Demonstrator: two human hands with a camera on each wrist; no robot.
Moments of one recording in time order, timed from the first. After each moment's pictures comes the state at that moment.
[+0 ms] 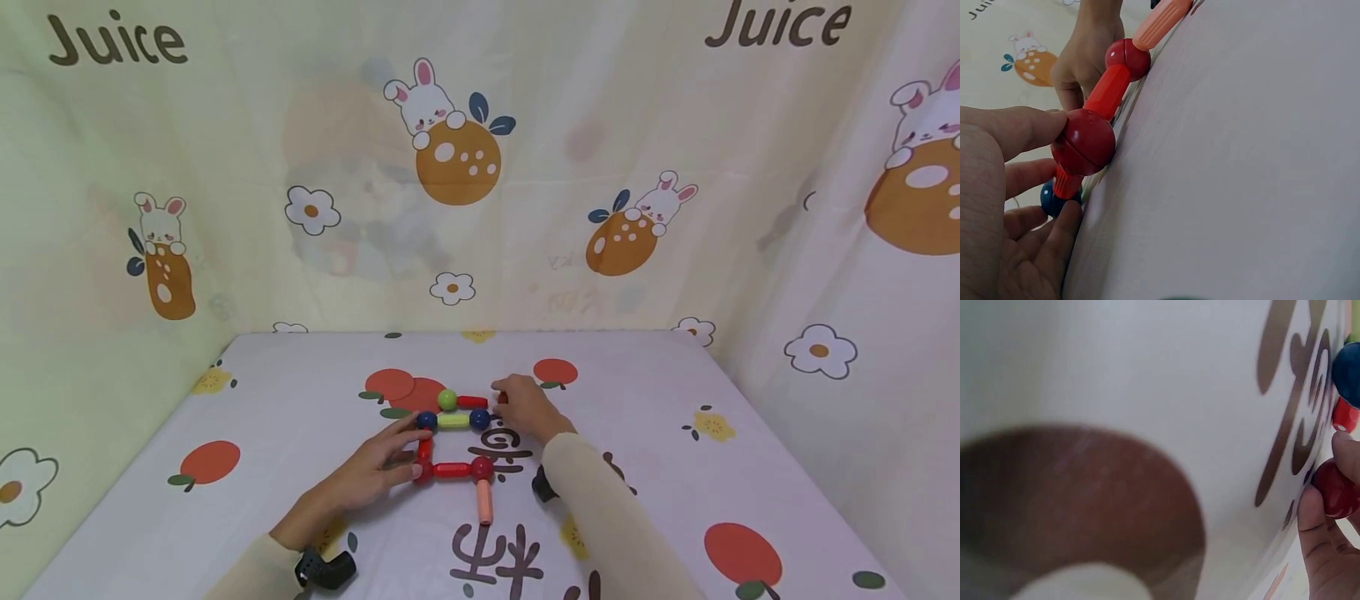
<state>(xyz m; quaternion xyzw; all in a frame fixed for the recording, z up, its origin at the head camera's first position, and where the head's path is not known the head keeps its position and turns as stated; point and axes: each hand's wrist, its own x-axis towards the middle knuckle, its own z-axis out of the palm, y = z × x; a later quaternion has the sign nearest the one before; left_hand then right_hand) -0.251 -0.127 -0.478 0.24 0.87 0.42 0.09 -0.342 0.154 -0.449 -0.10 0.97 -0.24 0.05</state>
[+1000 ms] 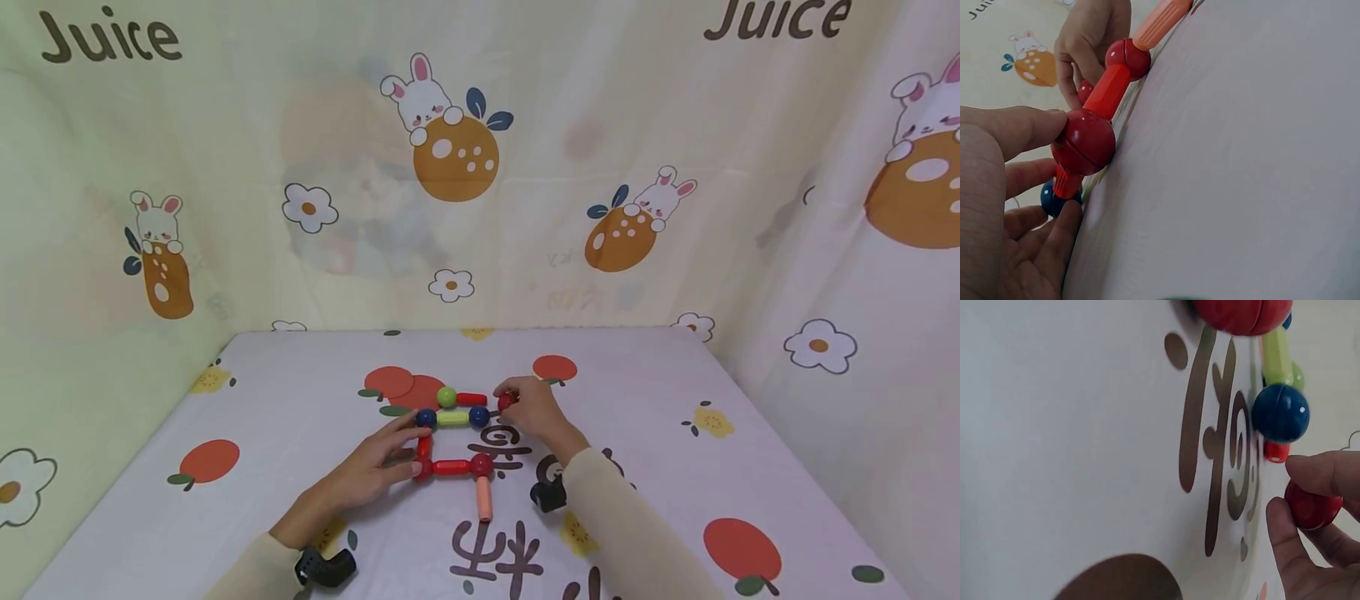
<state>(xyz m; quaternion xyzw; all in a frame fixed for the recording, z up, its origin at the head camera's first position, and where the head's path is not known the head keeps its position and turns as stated) -0.250 -0.126 -0.478 0.23 0.87 0.43 0.09 -0.315 0.164 -0.443 -0.07 0.93 -0.37 0.02</state>
